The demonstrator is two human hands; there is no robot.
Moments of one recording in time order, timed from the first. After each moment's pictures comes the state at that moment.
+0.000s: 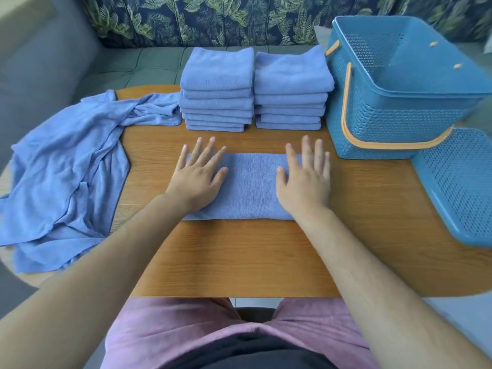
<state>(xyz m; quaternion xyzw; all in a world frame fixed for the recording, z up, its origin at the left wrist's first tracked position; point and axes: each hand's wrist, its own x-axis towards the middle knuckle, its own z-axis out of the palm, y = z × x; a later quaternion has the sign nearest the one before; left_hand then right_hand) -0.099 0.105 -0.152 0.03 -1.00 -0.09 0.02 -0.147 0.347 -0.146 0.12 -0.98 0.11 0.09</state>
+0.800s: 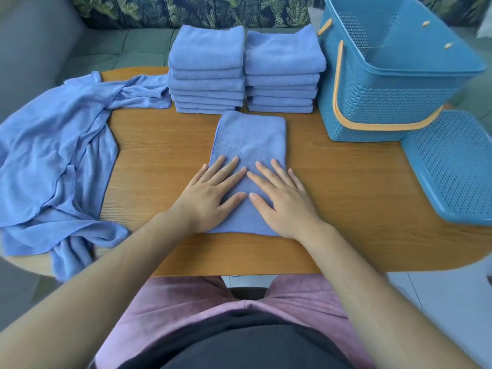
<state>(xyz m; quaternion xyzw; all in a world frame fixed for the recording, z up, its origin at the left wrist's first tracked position) -0.043 0.150 -0.172 -0.11 -0.98 -0.15 0.02 -0.089 0.368 -0.168 0.31 -0.94 0.16 -0.02</state>
